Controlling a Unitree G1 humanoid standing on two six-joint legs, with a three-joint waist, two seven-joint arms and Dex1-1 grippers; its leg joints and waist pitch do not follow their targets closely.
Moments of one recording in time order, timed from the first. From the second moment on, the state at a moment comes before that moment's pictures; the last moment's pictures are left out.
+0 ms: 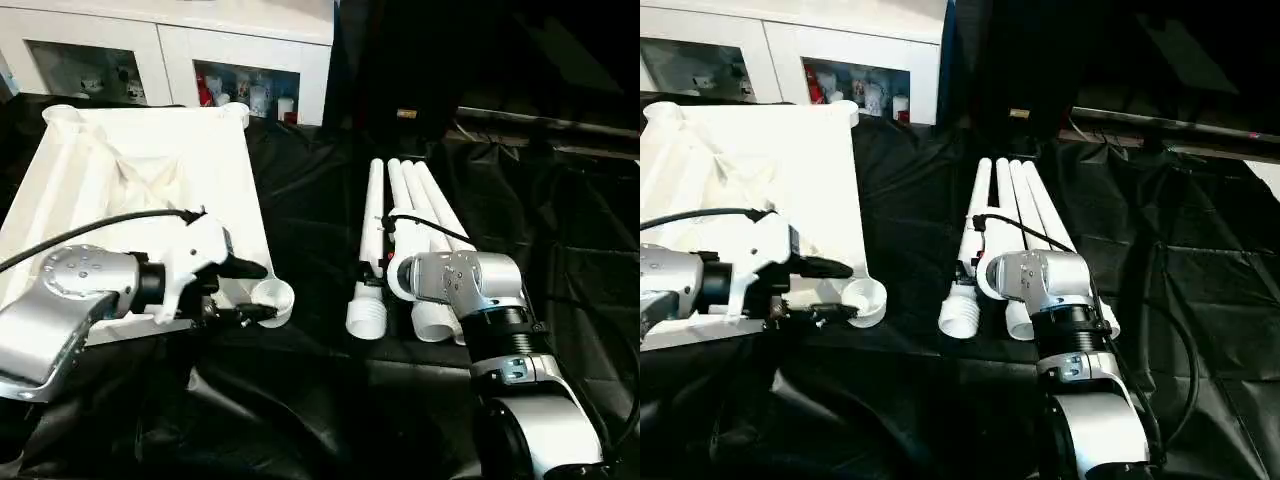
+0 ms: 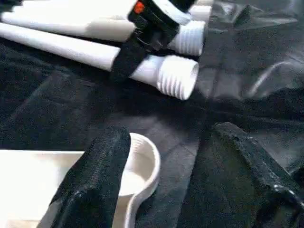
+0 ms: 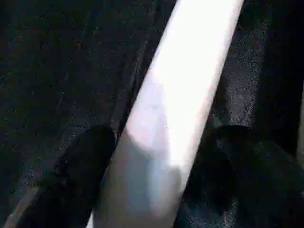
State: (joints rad) left arm -0.31 0.78 -0.16 -0.22 -0.31 0.54 -1.11; right arm -0.71 -0.04 -0.11 0.51 0.27 1.08 0.09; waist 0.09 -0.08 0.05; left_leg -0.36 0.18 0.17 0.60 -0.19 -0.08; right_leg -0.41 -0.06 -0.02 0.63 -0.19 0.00
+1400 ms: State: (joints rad) left arm -0.72 0.26 0.01 0.23 -0.36 0.78 -0.63; right arm -0.57 -0.08 -0.32 0.29 0.64 0.95 0.54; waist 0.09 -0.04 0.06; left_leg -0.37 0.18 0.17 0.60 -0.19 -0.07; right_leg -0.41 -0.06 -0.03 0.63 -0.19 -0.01
